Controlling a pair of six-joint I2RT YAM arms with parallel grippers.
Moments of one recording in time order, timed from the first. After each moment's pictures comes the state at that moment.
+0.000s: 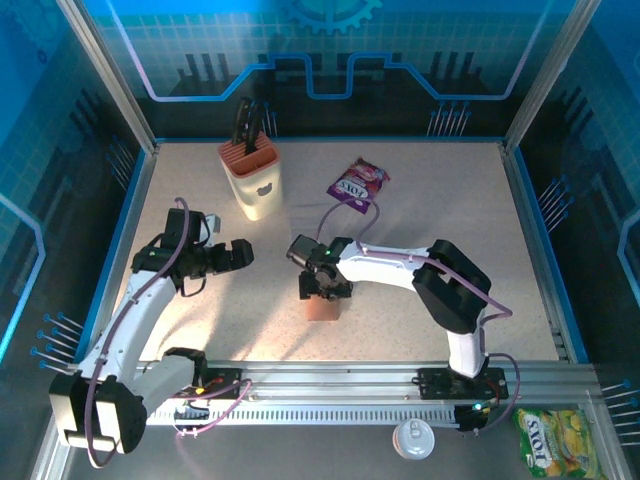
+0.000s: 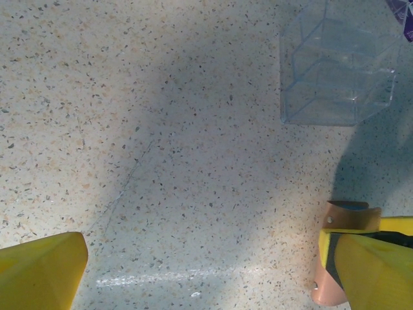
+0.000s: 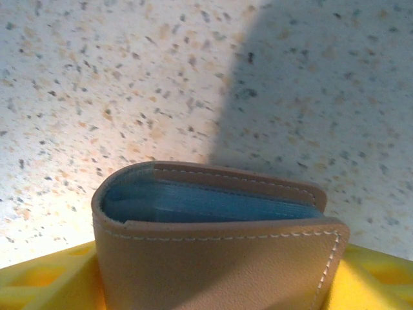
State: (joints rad) left arm -0.07 1.01 0.83 -0.81 0.24 -0.37; right arm 0.96 1.93 1.31 -0.75 0.08 0.91
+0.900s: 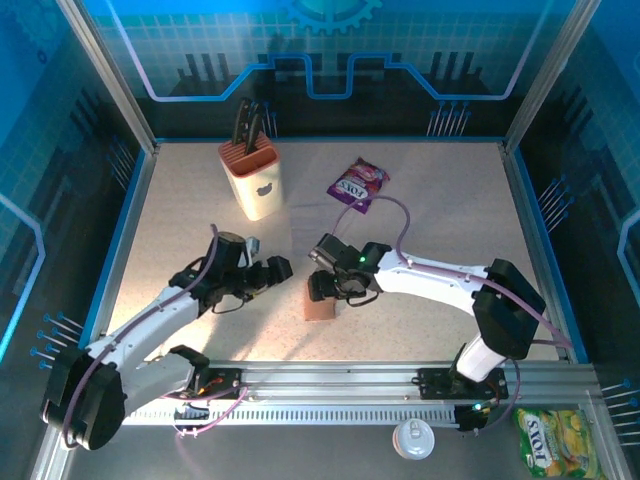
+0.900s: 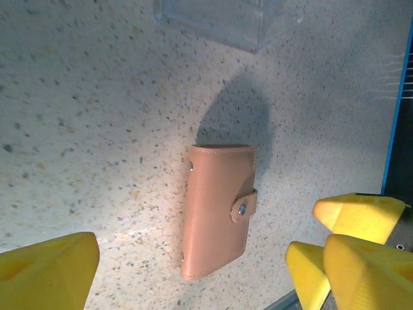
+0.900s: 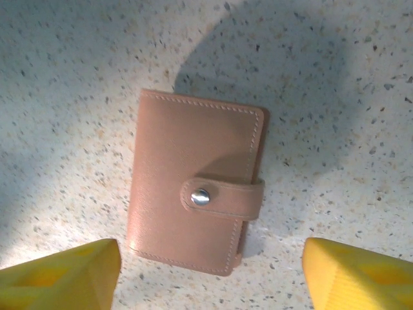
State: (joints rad) left arm -0.40 1.04 0.55 -0.36 0.40 -0.88; right arm 0.96 1.61 1.10 -0.69 0.04 0.80
